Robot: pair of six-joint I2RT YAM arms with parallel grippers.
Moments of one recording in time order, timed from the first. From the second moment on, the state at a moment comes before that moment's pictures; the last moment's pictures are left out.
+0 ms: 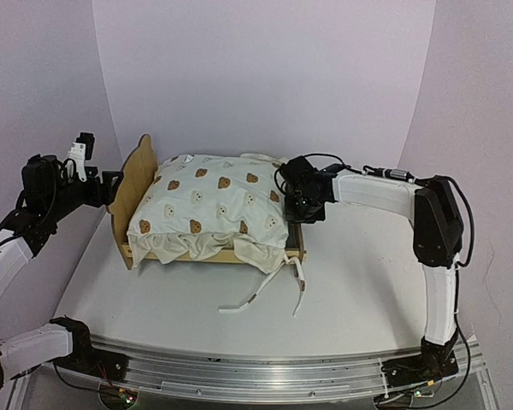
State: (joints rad) left arm -0.15 0.84 0.84 -0.19 0.09 0.05; right arm 0.69 2.13 1.79 -0.74 0.31 0.56
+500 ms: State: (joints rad) left arm -0.20 0.89 0.80 -0.10 0.38 0.05; right arm 0.52 1.79 1.40 -0.81 0.42 0.45
